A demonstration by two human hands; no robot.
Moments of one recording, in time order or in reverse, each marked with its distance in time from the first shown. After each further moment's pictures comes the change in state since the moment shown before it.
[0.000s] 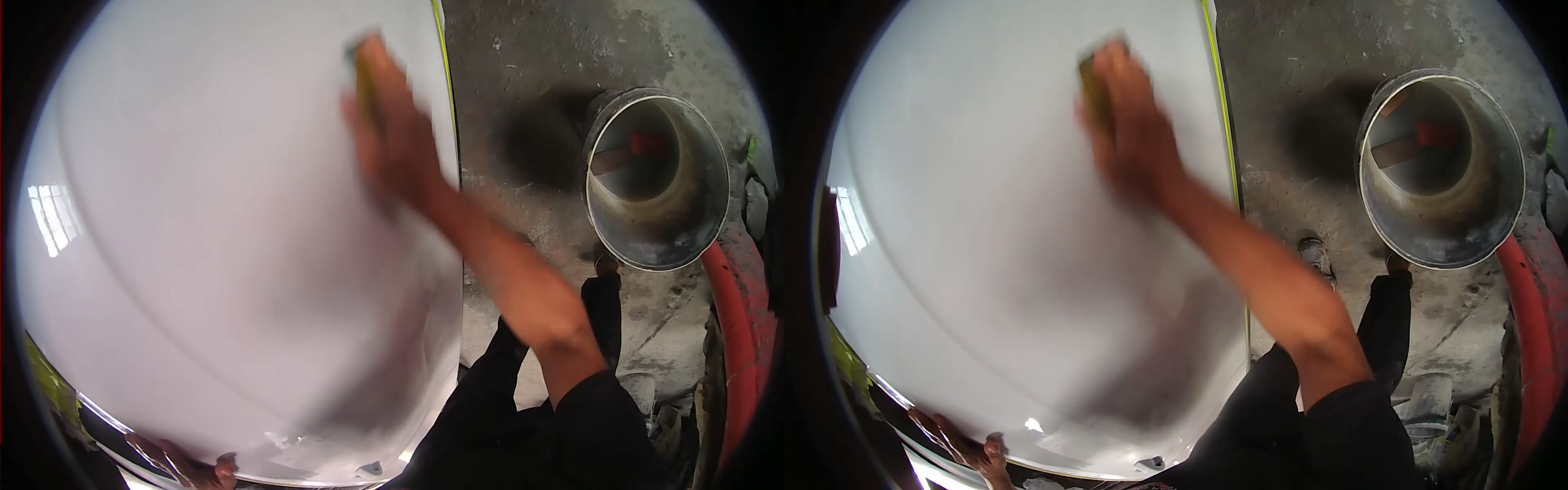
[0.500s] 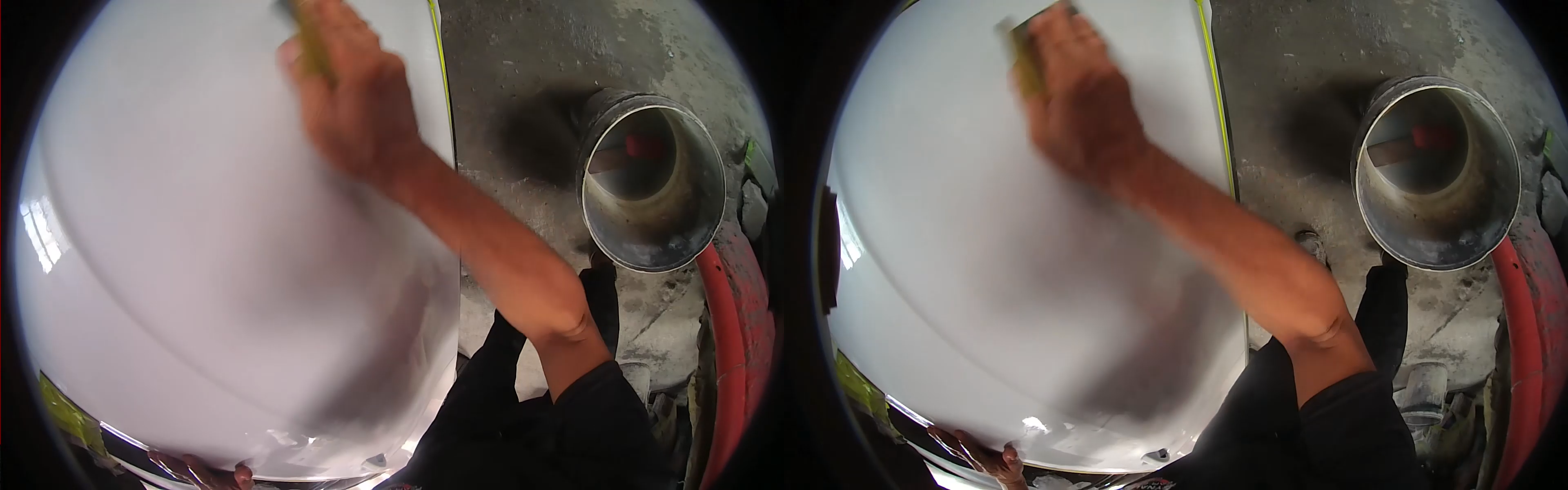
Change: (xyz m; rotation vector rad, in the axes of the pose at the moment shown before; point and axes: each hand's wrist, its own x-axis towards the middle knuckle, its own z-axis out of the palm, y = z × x) left_hand -0.004 -0.009 -0.001 0.105 -0.023 0.029; right_hand 0.076 -0.017 0.023 -0.151 0.105 -0.258
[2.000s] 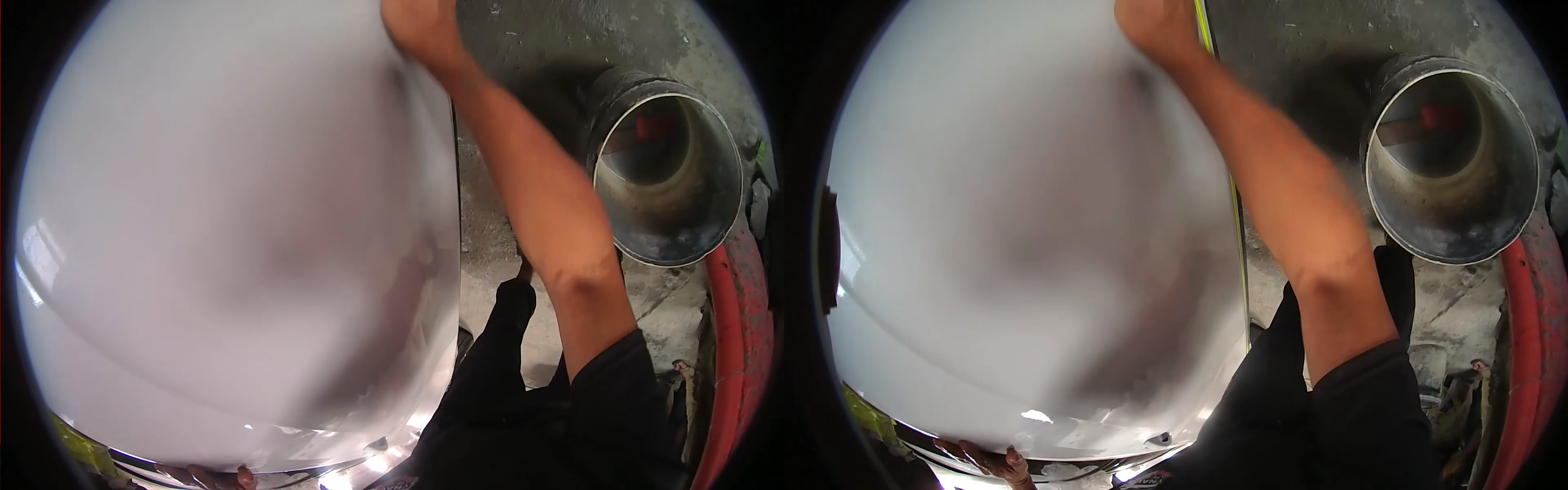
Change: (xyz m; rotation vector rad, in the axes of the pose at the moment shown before) left_hand -0.006 0.003 0.001 -0.029 -0.019 -0.042; right_hand 0.001 0.095 -0.023 -0.411 -0.725 0.606
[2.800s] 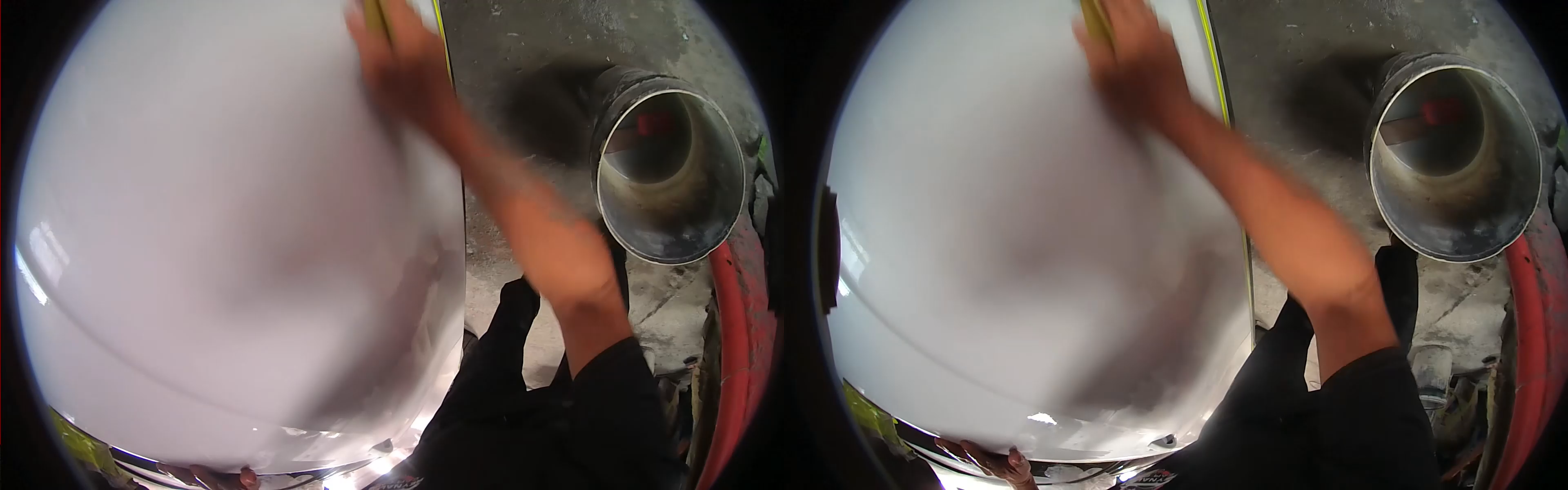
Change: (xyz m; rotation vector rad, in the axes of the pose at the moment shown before) left_hand -0.004 -0.005 -0.002 -0.004 -0.005 -0.017; right_hand -0.035 -0.013 0.029 0.545 0.440 -0.318
